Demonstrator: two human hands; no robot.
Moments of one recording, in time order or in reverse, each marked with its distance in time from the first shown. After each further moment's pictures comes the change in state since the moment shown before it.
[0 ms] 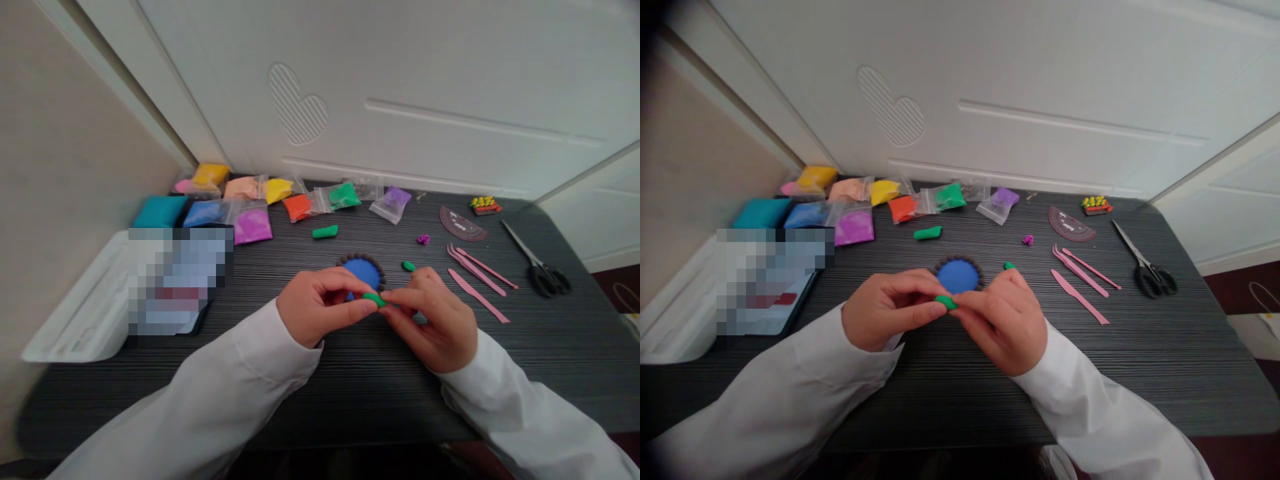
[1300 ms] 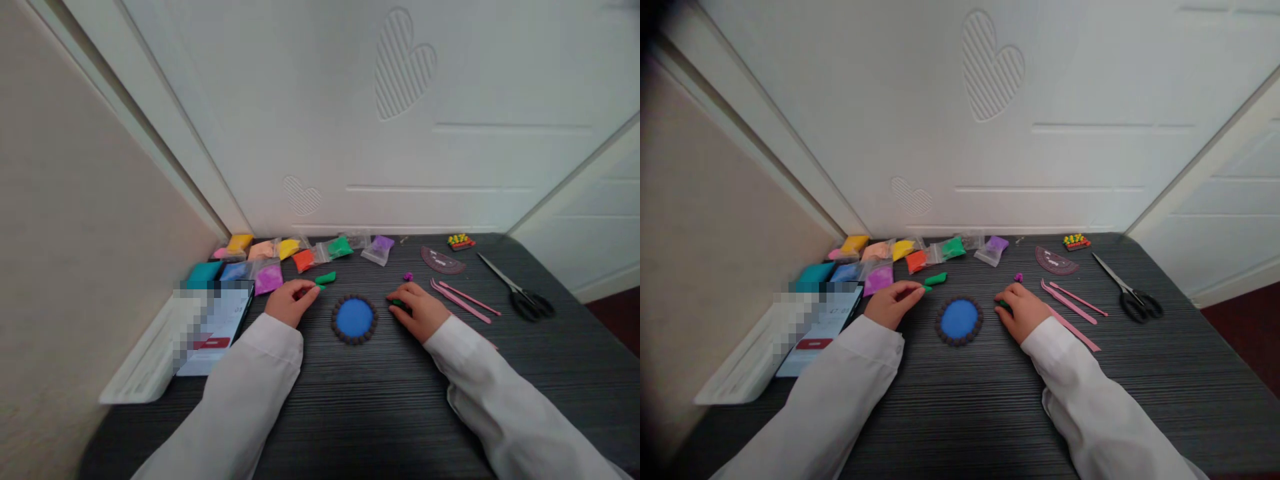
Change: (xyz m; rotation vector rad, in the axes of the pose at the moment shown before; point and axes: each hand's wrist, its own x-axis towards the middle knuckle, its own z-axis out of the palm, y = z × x) left_hand 0.029 -0.045 -0.052 0.546 0.488 -0.114; right_hand -0.011 0.075 -0.002 -0.228 -0.257 0.350
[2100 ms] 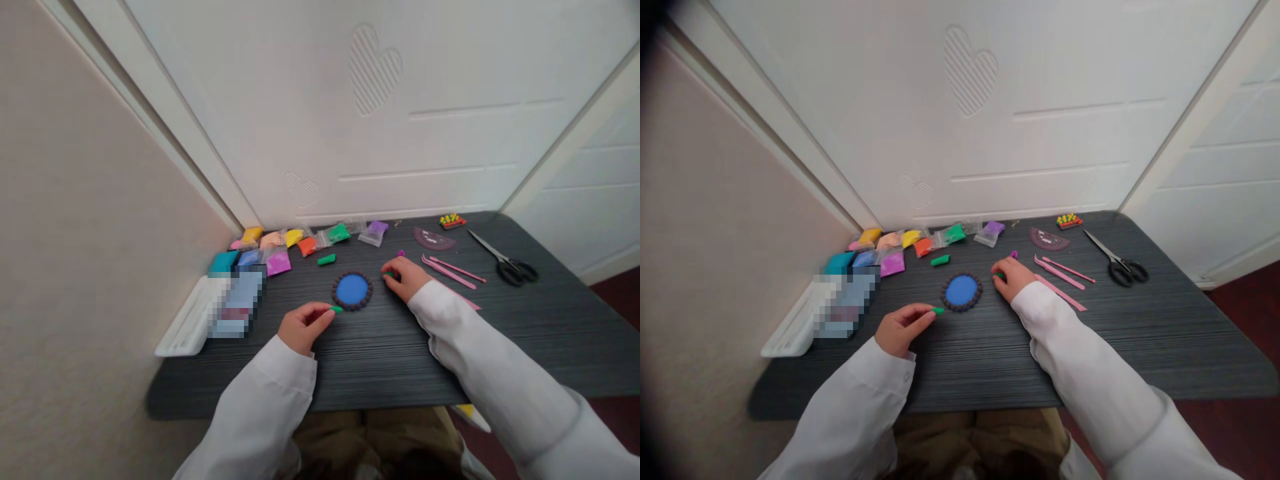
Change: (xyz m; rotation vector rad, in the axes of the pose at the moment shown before) left_hand -0.094 0.025 0.016 -0.347 -0.045 -0.140; right_hand 0.003 0.002 0.005 0.072 0.098 0.012
